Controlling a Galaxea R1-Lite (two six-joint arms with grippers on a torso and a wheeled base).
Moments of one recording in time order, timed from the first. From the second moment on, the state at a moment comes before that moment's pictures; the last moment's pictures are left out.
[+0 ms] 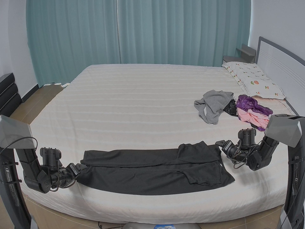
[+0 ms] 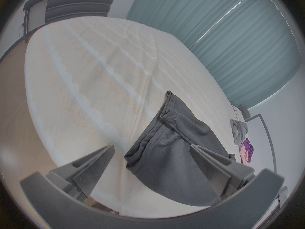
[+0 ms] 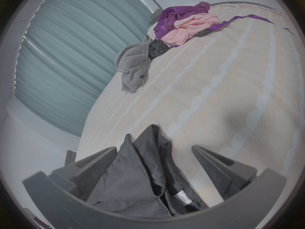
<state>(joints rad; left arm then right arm) 0.06 2.22 -0.36 -1.07 -0.14 -0.71 0.09 2.43 -0.85 -0.96 0.07 0.83</state>
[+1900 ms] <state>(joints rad) 0.04 2.17 -0.24 -1.18 0.05 -0.55 0.10 2.42 -0.84 -0.95 0.07 0.83</state>
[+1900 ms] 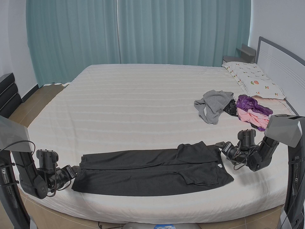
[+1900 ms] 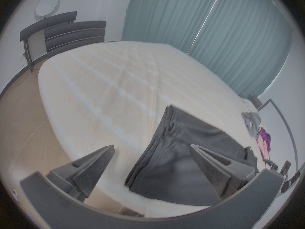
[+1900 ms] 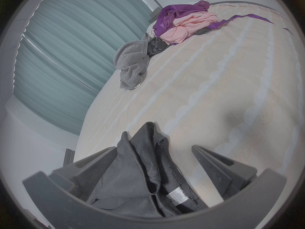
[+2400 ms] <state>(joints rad) -0.06 2.24 -0.59 -1.12 0.02 -0.85 0.10 2.43 -0.84 -0.95 0.07 0.83</state>
